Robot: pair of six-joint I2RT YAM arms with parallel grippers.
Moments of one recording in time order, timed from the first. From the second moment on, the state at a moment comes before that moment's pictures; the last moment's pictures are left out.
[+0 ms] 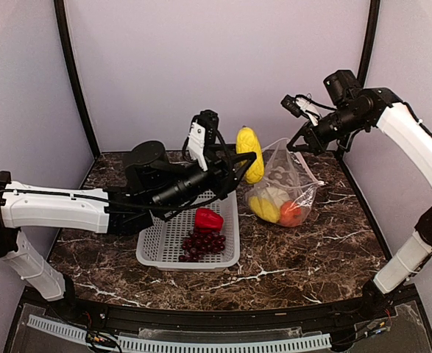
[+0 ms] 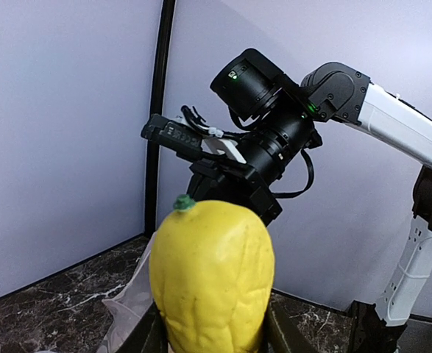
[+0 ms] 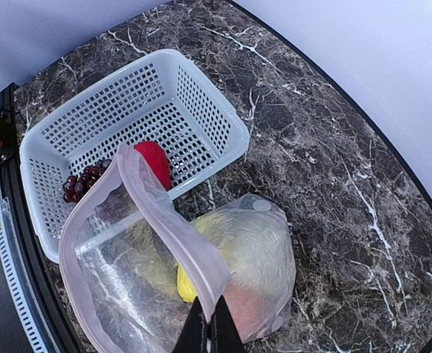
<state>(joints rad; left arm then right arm) -1.15 1.52 1.12 0.57 -0.14 -0.10 0.42 1.54 1.78 -1.11 -0.48 -0.42</state>
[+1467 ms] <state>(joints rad) -1.17 1.89 1.40 0.63 -0.39 0.04 0.42 1.55 1.78 -1.12 -0.49 -0.39</state>
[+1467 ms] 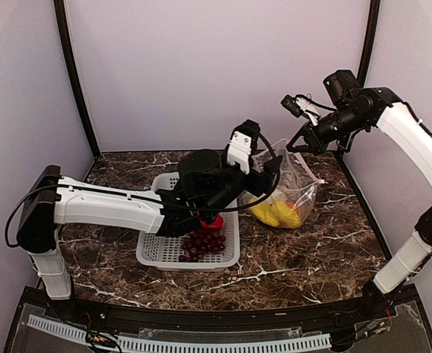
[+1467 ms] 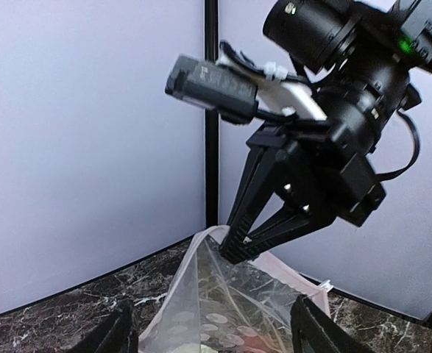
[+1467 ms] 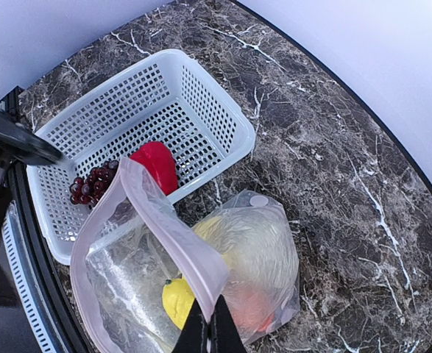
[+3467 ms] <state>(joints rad) -0.96 1.68 1.22 -0.70 0.08 -0.28 0.42 1.55 1.68 -1.08 -0.50 -0.42</state>
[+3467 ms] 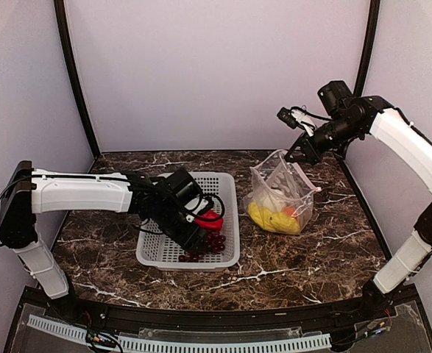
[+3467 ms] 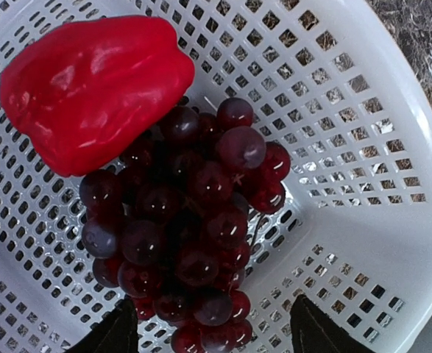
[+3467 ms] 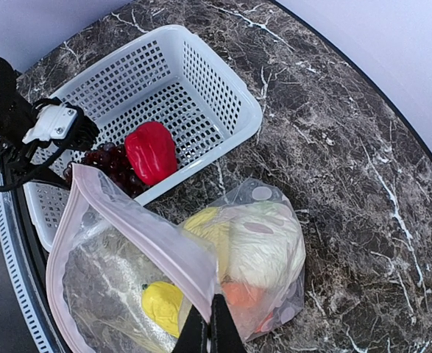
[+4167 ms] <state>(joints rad) -0.99 1.86 1.30 -0.72 -0.01 -0.19 0.42 1.56 1.73 -1.11 -0.49 -0.44</state>
